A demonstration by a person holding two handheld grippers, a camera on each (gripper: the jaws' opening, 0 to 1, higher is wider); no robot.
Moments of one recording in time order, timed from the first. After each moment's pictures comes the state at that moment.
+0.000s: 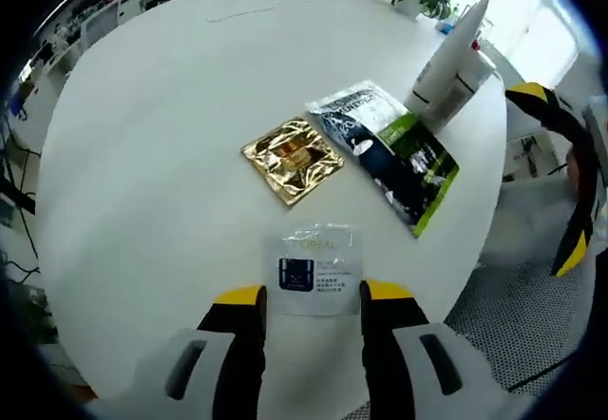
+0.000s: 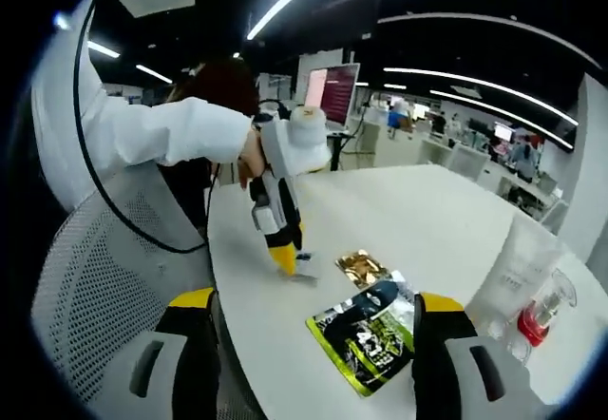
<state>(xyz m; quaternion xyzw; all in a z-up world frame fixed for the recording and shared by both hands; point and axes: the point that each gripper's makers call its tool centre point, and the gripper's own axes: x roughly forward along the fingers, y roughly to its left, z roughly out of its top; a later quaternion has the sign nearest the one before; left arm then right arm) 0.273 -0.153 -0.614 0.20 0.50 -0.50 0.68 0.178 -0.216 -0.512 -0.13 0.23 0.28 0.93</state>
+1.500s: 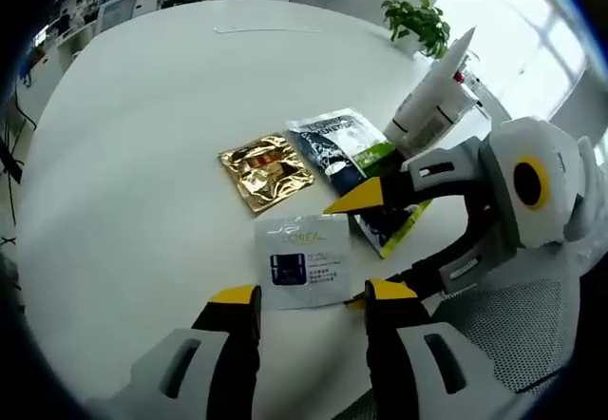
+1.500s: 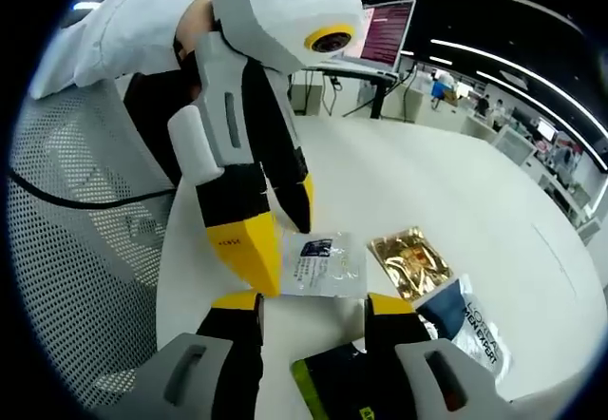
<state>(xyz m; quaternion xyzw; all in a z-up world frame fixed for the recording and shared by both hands) 0.257 -0.163 -0.608 0.14 0.49 -0.51 0.69 0.248 -0.183 -0.615 -0.18 0.30 0.32 0.88</state>
